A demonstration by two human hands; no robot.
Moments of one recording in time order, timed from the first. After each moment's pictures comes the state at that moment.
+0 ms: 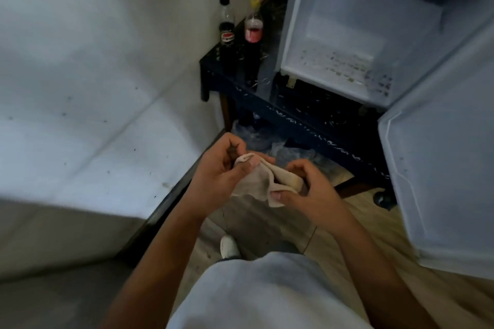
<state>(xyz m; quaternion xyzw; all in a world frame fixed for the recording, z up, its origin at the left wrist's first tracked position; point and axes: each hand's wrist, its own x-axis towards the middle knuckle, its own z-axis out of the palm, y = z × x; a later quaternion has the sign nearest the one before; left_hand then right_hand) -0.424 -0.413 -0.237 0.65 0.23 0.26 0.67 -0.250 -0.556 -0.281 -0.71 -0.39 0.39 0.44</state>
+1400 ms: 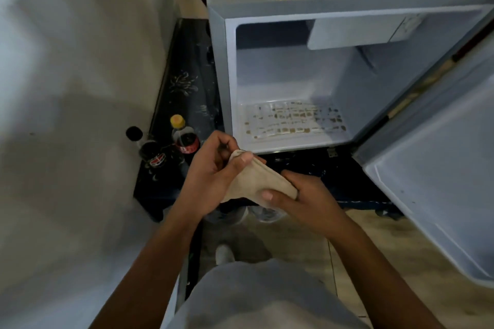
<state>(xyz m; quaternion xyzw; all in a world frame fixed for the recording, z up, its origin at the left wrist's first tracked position) -0.173 -0.117 -0.217 0.72 0.08 0.10 0.68 -0.108 -0.322 -0.258 -0.83 -0.29 0.18 0.44</state>
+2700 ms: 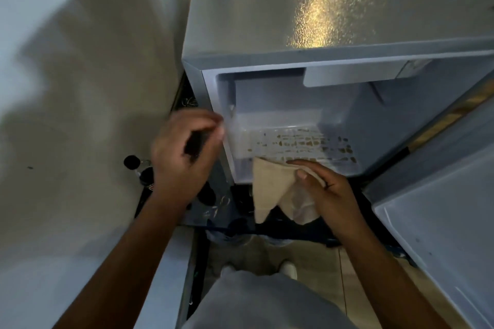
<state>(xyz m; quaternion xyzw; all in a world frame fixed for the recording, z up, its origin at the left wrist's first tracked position) -0.099 -0.092 -0.176 0.86 0.01 0.41 0.32 -0.014 -0.338 -0.251 -0.69 -0.17 0.19 0.68</state>
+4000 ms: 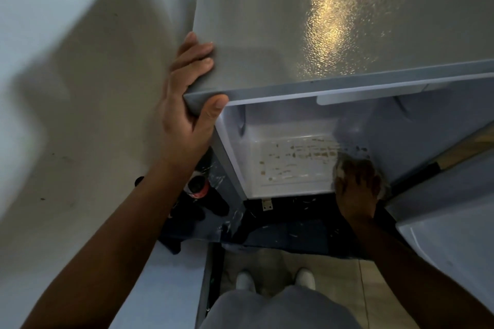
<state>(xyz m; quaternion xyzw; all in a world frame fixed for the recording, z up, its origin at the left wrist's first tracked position) 0.003 -0.026 -0.161 0.80 -0.13 0.47 0.36 0.099 -0.360 -0.426 -0.99 -0.07 0.05 0.12</state>
